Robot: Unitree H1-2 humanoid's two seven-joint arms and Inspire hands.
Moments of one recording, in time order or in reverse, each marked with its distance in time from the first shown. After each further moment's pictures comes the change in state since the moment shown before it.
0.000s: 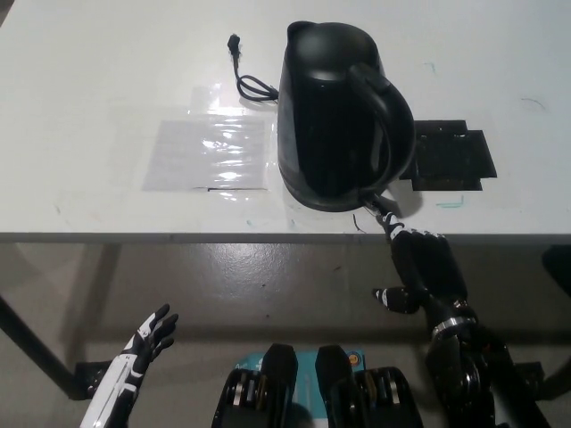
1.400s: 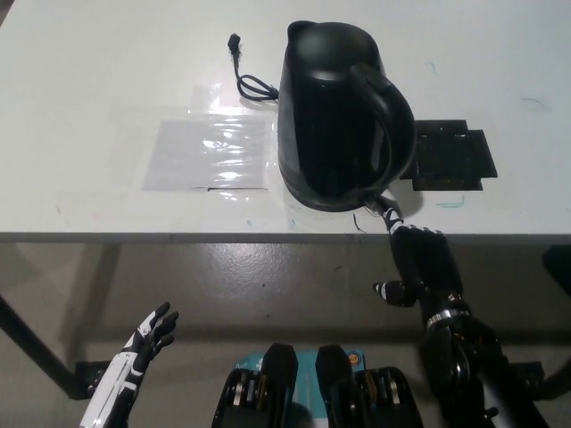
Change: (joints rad) left_arm -0.005 0.001 0.000 -0.001 0.002 -0.001 0.000; right_arm -0.023 0.001 0.010 0.078 0.031 -0.002 -0.082
